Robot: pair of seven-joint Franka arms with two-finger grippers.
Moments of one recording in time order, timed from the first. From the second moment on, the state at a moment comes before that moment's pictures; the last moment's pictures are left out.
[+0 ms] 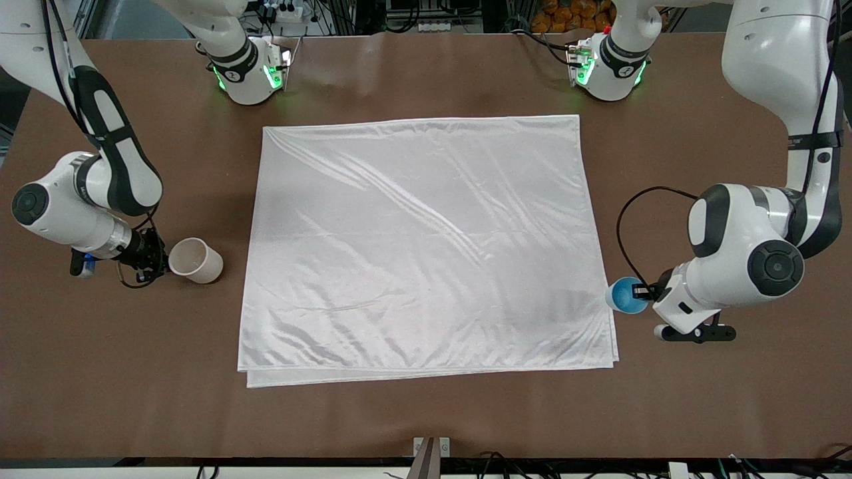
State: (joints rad) left arm -0.11 0.57 -0.04 -1.47 0.02 1.94 -0.15; right arm -0.25 0.40 0.05 -2.11 0.07 2.51 1.13
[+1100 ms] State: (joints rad) left arm -0.22 0.50 -0.04 -1.47 0.02 1.83 -0.37; right arm 0.22 0.27 0.06 -2.03 0.07 2.31 1.62
